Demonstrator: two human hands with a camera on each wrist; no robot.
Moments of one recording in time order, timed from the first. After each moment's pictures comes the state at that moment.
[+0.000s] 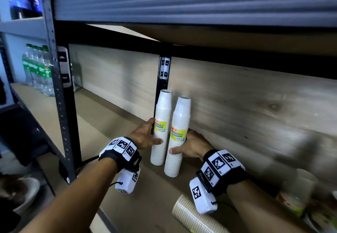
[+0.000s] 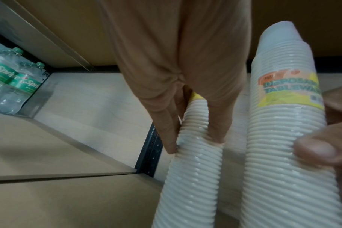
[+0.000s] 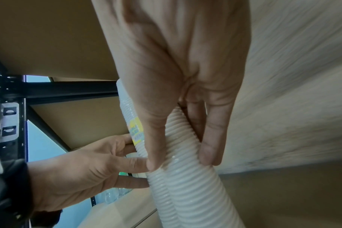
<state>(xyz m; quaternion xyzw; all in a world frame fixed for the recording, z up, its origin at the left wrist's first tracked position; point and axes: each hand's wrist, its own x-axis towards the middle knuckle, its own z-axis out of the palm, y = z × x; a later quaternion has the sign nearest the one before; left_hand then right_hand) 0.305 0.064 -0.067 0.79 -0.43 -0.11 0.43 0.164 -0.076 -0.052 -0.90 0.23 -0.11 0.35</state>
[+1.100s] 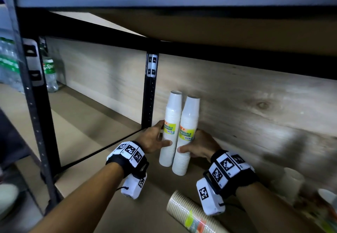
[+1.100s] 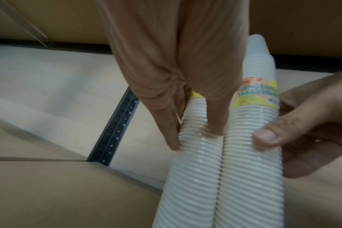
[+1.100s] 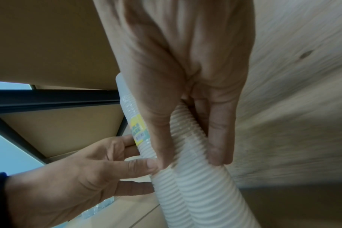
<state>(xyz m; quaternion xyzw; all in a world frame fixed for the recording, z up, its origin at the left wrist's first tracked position) 0.281 0.008 -0.076 0.74 -0.49 -0.12 0.43 0.133 -0.126 -0.049 -0.88 0.27 -0.15 0.37</state>
